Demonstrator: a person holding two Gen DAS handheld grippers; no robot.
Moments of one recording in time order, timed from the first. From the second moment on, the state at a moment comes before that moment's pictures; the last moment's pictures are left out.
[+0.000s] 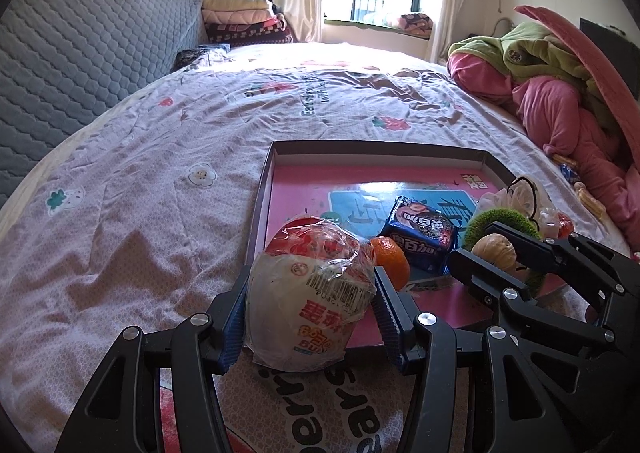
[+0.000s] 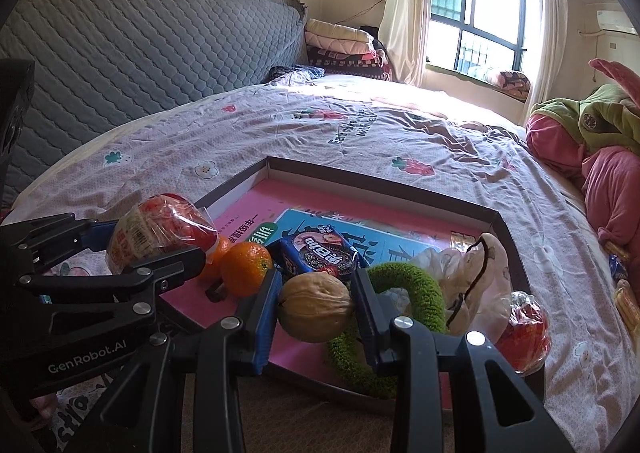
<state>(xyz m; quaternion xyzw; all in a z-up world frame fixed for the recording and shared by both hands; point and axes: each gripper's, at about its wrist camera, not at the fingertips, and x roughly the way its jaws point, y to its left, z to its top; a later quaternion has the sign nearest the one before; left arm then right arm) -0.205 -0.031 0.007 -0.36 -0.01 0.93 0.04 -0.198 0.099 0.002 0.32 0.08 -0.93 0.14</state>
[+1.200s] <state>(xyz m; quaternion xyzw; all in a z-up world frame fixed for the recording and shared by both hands) -0.217 -0.035 -0.005 -0.39 -0.02 0.92 0.05 -0.209 0.099 -0.014 0.34 0.09 -0.92 0.14</state>
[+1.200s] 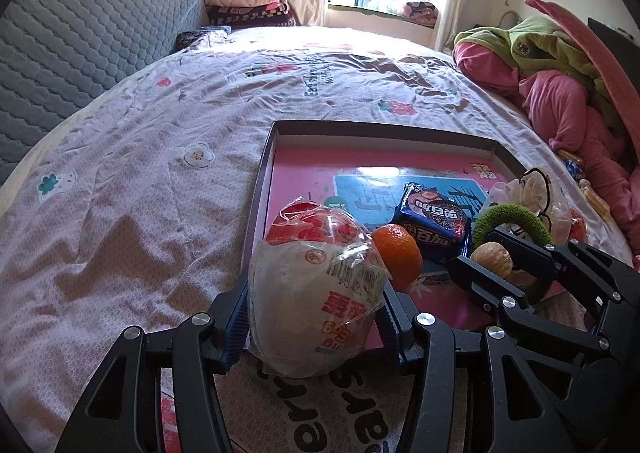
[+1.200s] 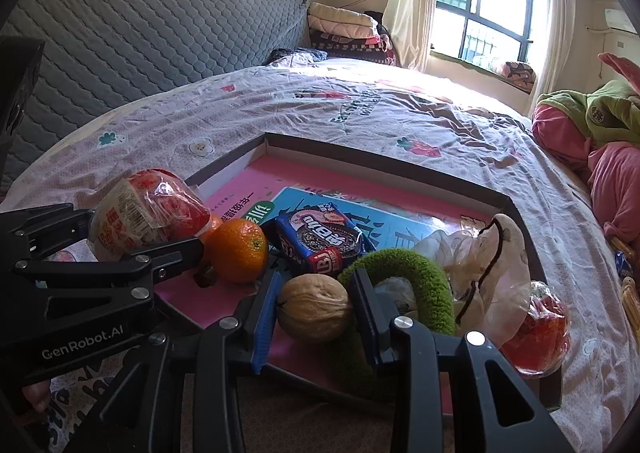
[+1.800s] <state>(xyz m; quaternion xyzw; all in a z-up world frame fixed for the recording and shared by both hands) -0.208 -0.037 0.002 -0.39 -0.02 0.92 0.06 -0.206 0.105 -0.010 0.34 0.09 -0.93 0.13</state>
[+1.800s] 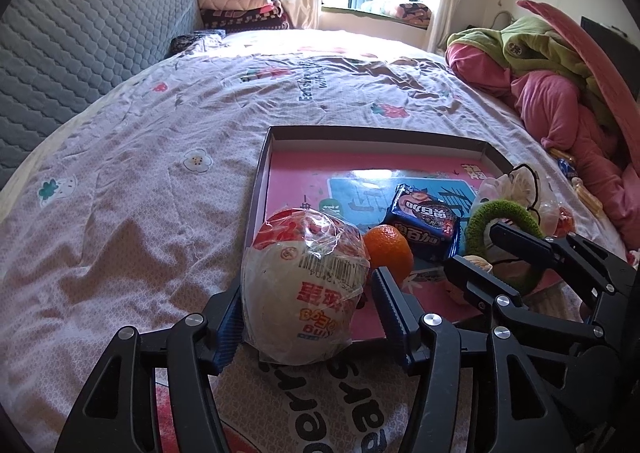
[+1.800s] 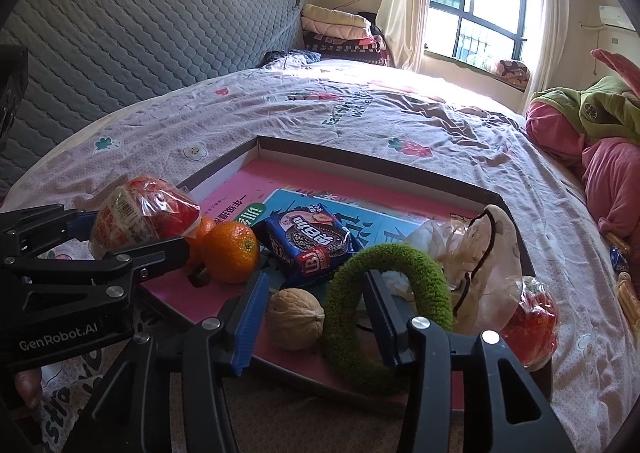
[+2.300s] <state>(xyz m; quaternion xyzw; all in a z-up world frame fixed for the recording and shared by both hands) -0.207 -0.043 0.010 -0.38 -0.02 0.93 0.03 -0.202 0.107 -0.004 0.33 0.09 -0.93 0.13</state>
